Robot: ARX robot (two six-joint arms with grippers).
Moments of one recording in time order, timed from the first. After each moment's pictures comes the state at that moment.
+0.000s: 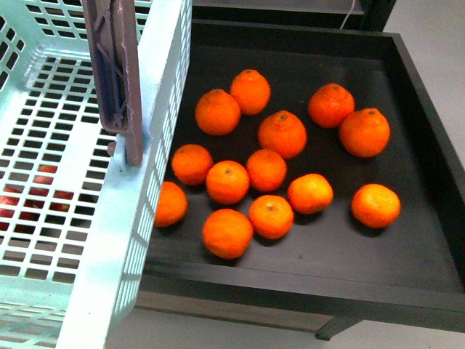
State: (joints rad) left arm -0.42 1.07 0.85 -0.21 -0.39 -1.61; right arm 0.00 0.00 0.02 0.00 0.00 0.00
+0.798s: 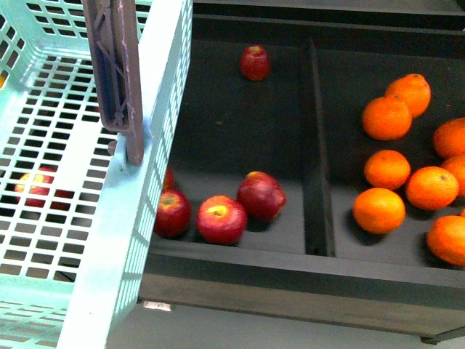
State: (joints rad) left arm -0.42 1.07 0.85 -0.21 -0.39 -1.61; right arm 0.00 0.00 0.02 0.00 0.00 0.00
